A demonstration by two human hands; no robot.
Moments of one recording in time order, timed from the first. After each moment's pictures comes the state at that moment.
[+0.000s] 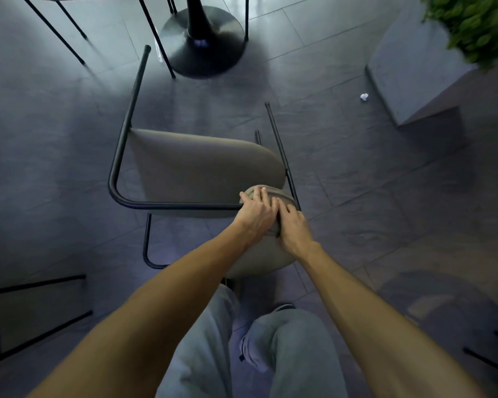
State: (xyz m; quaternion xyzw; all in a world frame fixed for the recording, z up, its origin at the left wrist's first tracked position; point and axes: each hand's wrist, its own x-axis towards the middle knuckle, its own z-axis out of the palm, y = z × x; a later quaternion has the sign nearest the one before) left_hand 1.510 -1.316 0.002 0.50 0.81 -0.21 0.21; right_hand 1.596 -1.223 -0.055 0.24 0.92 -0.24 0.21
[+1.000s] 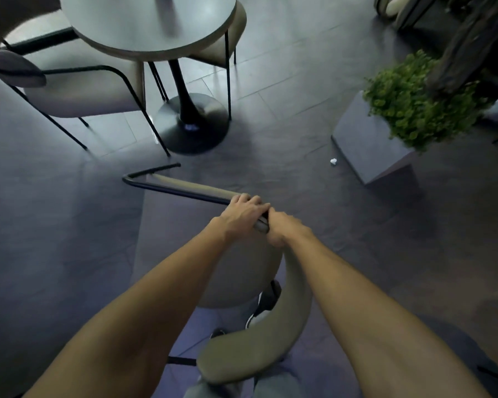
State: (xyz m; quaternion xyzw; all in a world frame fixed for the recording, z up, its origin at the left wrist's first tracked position) left_hand 1.296 -1.256 0.172 0.56 0.79 -0.02 0.22; right_hand 1.392 -1.155 0.200 0.29 0.87 -0.20 0.35
